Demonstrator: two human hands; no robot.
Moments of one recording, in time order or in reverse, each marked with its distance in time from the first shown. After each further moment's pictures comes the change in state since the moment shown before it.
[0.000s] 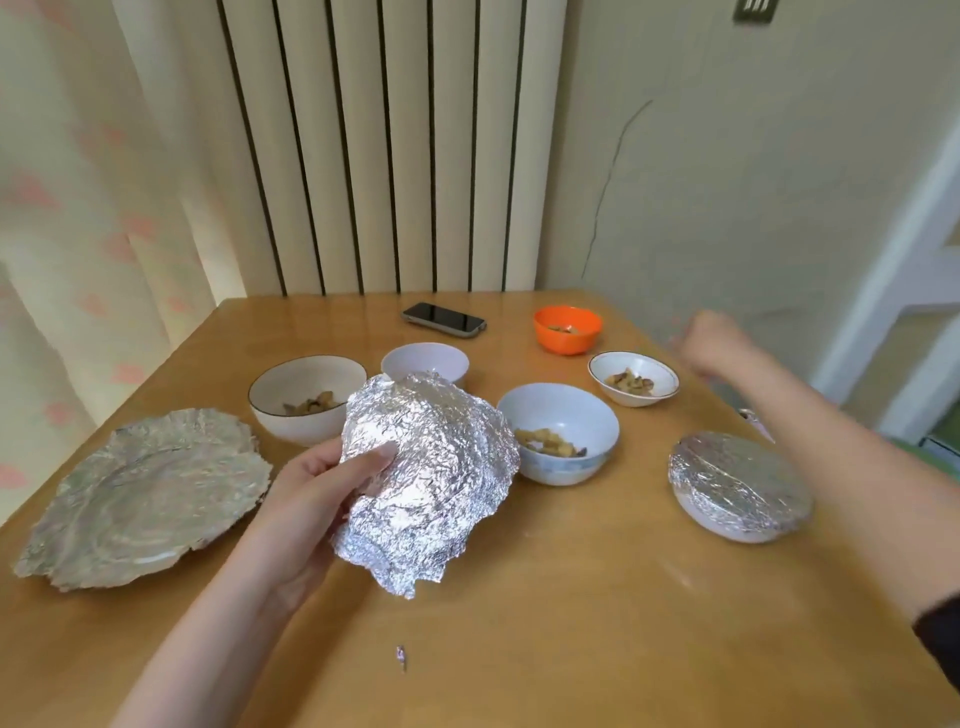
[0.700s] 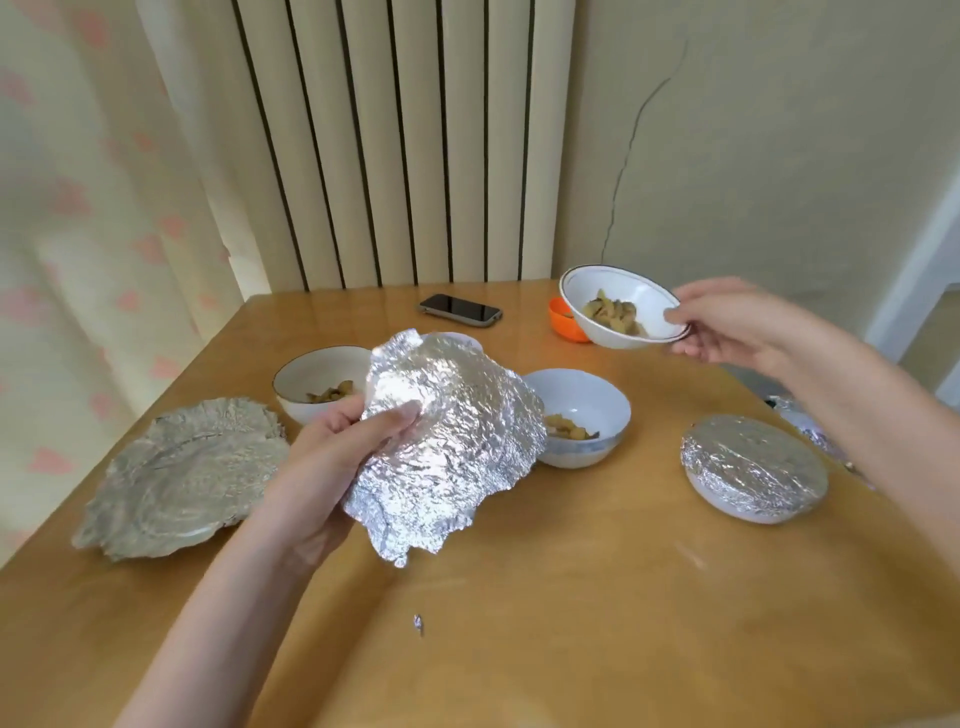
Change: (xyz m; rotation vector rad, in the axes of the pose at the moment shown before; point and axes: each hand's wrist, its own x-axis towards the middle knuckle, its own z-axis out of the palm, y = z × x) left_hand -0.014 0.026 0.014 0.063 -0.046 0.080; right_hand -0.077 -0.022 -0.040 0.976 -0.305 -0.029
